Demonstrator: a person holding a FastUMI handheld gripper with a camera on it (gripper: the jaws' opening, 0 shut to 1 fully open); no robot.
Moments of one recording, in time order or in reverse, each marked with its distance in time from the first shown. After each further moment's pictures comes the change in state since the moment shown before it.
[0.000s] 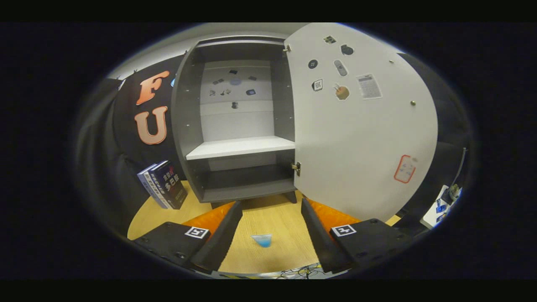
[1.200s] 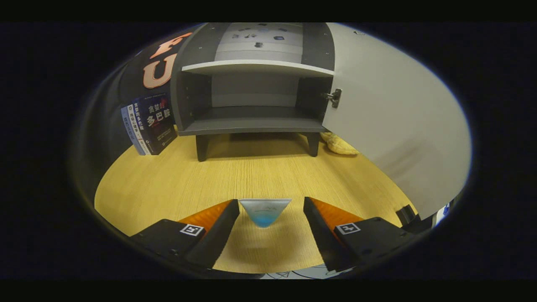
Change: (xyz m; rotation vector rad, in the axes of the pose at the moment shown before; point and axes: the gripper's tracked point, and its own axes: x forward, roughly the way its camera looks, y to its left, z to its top) arm 0.099 0.007 -0.186 -0.117 0.328 0.042
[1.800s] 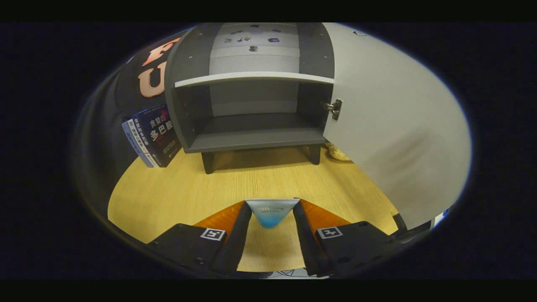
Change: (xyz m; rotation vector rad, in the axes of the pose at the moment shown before) arm -0.028 0.003 0.070 0.044 -0.023 0.021
